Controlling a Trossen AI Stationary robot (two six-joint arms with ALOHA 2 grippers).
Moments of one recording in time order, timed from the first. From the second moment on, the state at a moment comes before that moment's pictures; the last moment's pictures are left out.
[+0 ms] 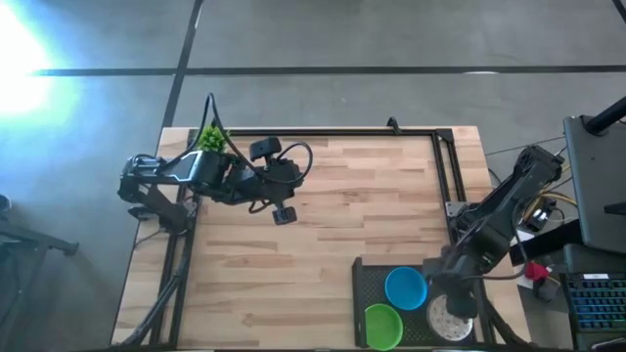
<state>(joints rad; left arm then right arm) -0.19 1.60 2.01 -1.18 -0.59 -0.08 0.83 1.21 1.03 -1.03 -0.37 1.15</state>
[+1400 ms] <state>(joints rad) -0.19 1.02 1.50 -0.77 -0.48 -0.04 0.69 0.68 1.38 -0.89 0.42 0.24</state>
